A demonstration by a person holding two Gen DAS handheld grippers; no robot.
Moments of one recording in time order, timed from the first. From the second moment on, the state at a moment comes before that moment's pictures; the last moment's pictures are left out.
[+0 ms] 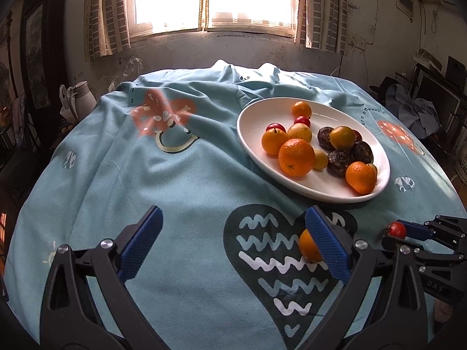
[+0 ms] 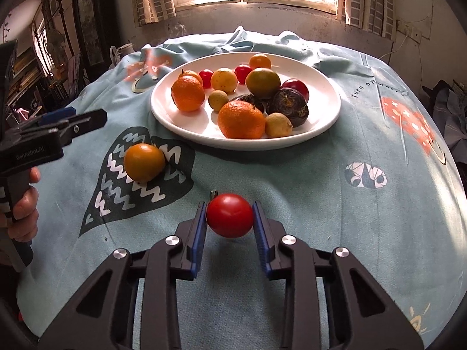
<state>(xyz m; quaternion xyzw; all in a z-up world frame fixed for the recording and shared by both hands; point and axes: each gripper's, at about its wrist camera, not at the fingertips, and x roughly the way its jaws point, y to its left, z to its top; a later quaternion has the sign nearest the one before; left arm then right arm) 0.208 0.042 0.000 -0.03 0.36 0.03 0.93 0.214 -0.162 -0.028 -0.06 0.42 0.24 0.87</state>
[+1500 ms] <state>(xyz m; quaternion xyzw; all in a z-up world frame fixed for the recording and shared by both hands) 0.212 -0.024 -0.036 0.05 0.41 -0.10 0.90 0.208 -0.165 -0.021 -0.03 0.41 0.25 0.88</state>
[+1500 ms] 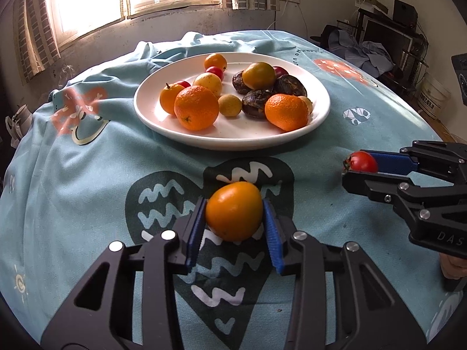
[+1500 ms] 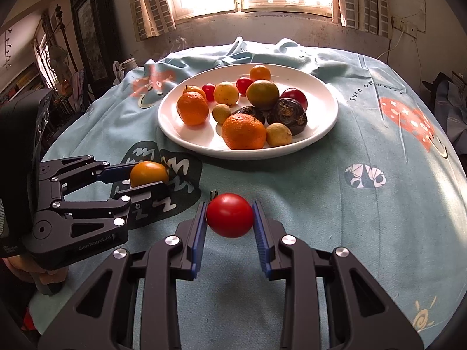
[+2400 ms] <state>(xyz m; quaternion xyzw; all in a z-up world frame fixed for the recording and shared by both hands) 0.354 -0.022 0.016 0.00 0.38 -0.06 0.92 0.321 -0.174 0.016 0.07 0.33 0.24 0.91</state>
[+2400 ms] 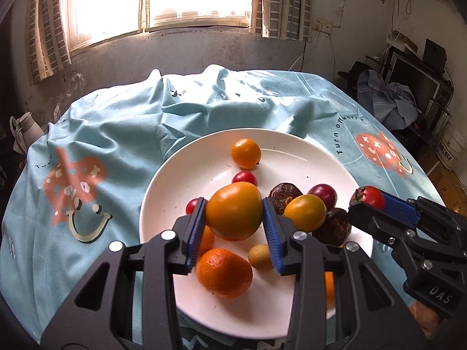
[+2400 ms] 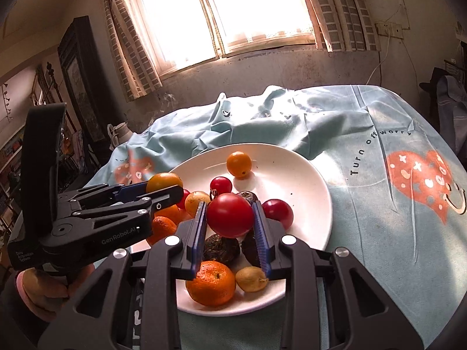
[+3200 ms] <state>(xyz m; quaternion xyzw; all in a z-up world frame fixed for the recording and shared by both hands) 0.200 0.006 0.037 0.03 0.33 -0.01 0.94 0.206 -0.180 0.024 -0.01 0.33 0.27 0.90</state>
